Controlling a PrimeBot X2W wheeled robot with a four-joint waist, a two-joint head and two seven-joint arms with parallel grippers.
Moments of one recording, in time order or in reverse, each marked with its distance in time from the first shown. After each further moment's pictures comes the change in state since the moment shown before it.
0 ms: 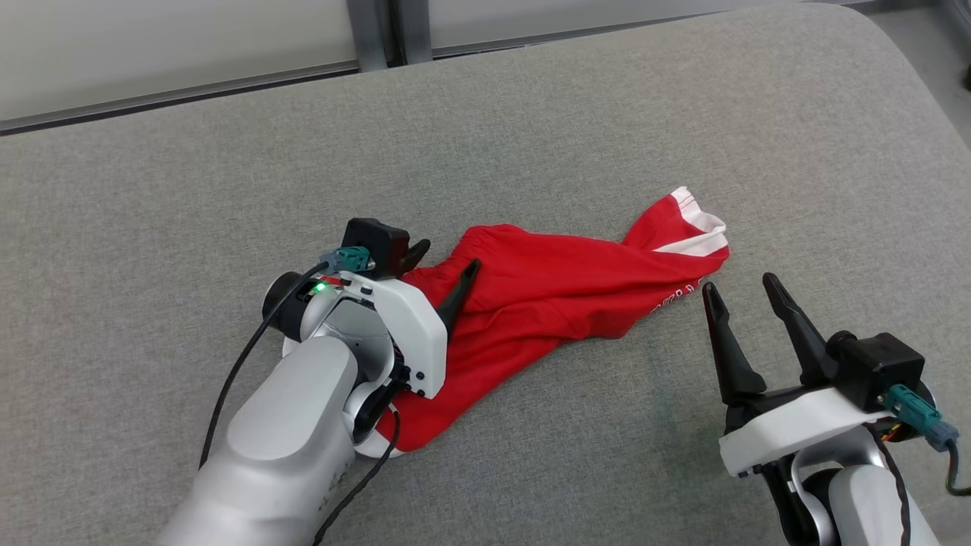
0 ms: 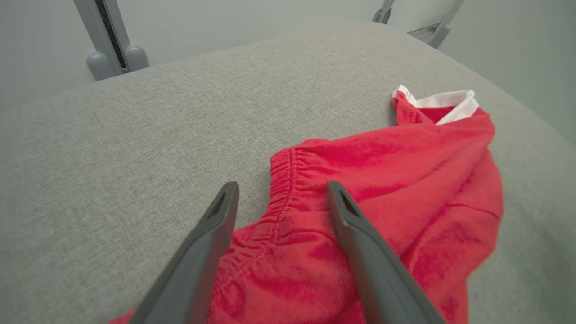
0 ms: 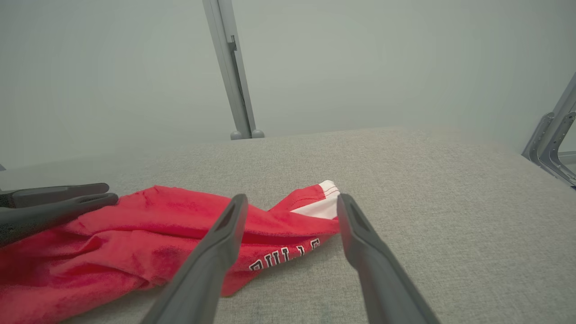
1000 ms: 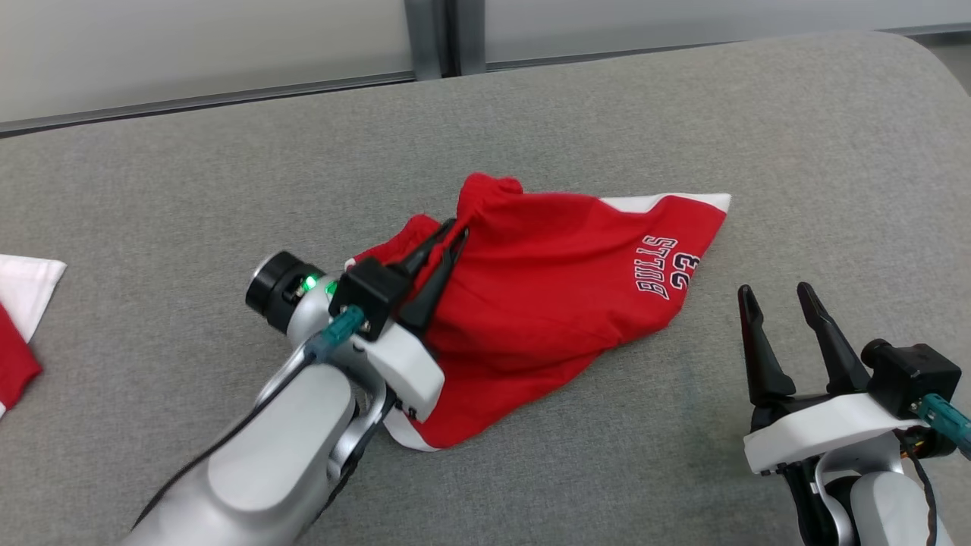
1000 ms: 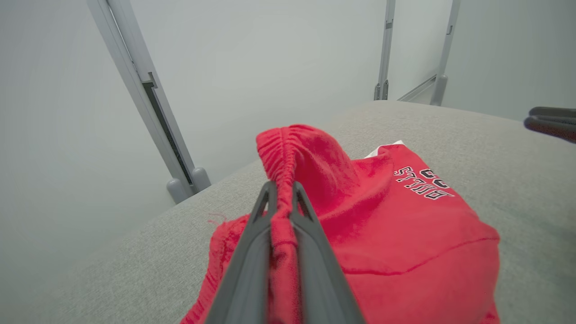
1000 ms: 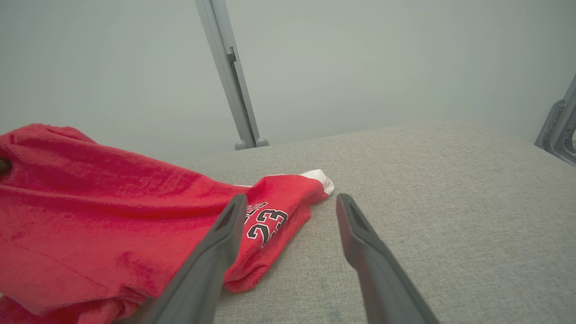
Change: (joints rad) left arm -0.022 0.158 -0.230 -0.185 0.033 0.142 -0.304; right arm 0.004 0.019 -0.068 0.051 0.037 0.000 -0.032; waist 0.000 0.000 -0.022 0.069
